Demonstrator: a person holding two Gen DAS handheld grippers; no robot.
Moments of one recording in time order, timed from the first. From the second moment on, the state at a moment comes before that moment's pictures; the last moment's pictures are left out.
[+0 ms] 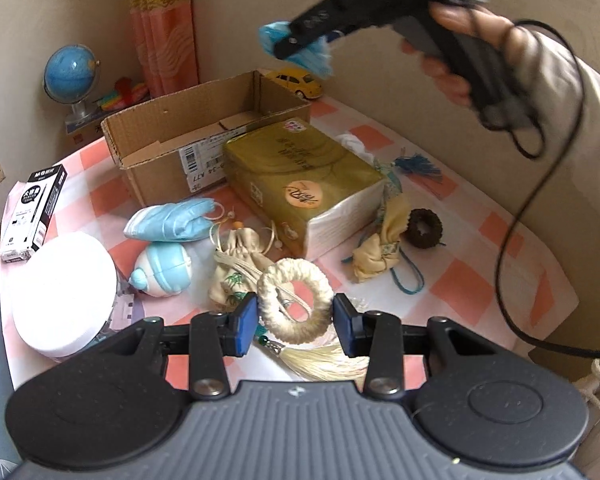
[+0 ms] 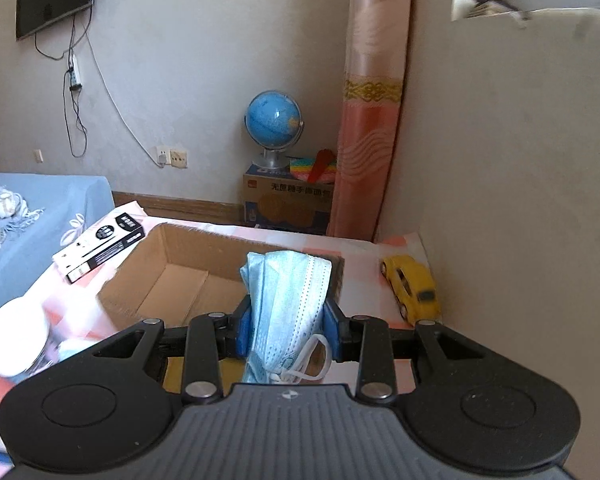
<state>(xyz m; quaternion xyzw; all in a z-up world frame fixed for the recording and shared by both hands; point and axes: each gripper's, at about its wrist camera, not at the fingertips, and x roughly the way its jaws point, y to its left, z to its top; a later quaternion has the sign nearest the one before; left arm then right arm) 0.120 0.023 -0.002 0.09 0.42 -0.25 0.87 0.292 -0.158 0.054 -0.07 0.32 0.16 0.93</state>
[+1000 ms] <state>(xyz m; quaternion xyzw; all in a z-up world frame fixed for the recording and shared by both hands) 0.207 0.005 0.032 0.11 0.39 -0.23 0.88 0.161 -0.201 0.012 -0.04 0.33 0.12 0.94</state>
